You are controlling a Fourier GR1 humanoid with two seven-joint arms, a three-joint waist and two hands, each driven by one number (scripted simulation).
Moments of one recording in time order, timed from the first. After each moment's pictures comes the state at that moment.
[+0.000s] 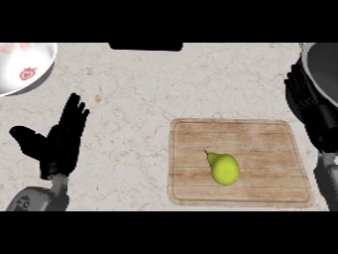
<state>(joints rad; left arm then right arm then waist) -0.12 0.28 -0.23 -1.55 0.36 0.45 0.13 -0.25 -0.33 -0.03 -1.45 -0.11 0.06 -0.07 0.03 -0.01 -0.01</state>
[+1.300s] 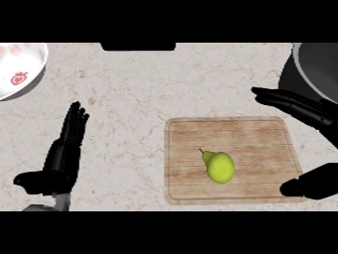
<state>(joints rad) -0.01 0.25 -0.26 -1.57 0.22 0.35 -0.17 -0.28 -0.60 0.13 -1.89 0.09 0.41 -0.07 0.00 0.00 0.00</state>
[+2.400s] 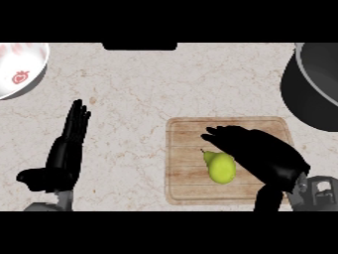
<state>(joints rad) -0.02 0.20 -0.22 -1.58 0.17 0.32 -0.14 -0.35 -0.47 0.48 -1.88 0.42 0.69 0.45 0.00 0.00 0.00</state>
